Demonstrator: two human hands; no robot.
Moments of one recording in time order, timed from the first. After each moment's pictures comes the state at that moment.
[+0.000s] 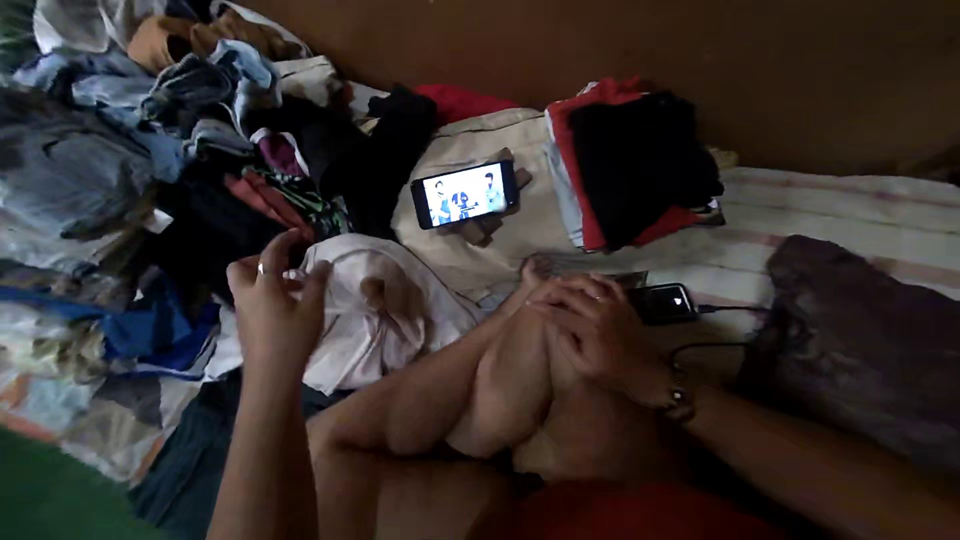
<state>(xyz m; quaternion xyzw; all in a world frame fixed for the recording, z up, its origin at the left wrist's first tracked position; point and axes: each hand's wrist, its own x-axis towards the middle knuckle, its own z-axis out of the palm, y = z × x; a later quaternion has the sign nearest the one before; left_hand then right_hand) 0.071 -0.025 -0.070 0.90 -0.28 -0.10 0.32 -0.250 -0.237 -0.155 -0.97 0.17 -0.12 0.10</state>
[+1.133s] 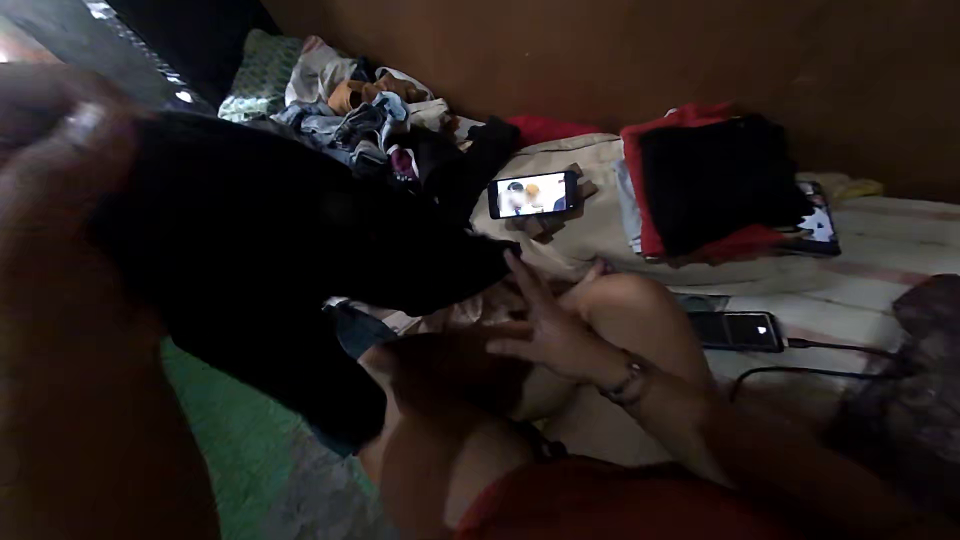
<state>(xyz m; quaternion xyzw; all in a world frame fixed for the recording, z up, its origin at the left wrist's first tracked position) 0.098 0.119 0.145 0.65 -0.52 -0.03 0.55 -0.196 -0.146 -0.077 -0.81 0.12 -0.09 0.56</state>
